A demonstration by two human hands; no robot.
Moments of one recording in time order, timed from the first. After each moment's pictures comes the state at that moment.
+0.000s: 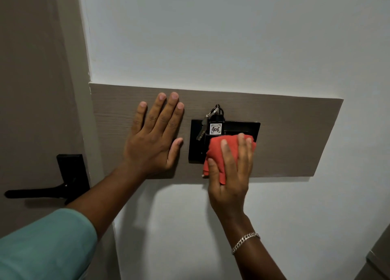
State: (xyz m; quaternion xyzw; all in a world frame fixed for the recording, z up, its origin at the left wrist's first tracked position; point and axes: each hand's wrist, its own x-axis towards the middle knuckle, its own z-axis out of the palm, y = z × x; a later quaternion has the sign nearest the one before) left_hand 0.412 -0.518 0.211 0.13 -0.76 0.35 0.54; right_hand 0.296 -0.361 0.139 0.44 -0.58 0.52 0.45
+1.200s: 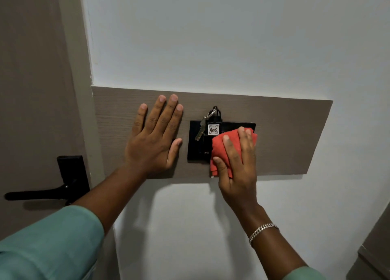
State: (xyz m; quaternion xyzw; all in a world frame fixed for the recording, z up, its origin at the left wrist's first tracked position) left_hand 0.412 -0.520 0.208 0.14 -0.77 0.34 0.53; right_hand 0.269 -0.338 0.152 0.49 -0.60 0.46 0.44
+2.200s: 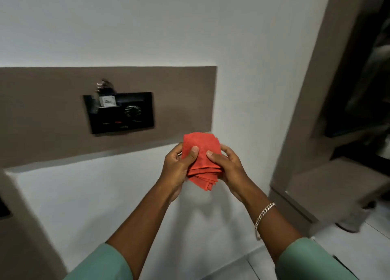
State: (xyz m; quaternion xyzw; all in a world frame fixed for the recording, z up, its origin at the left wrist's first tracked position) left_hand 0.312 -0.242 0.140 0.08 -0.60 -0.76 0.24; right_hand 0.226 -0.110 0.130 0.21 -0.61 0.74 -0.18
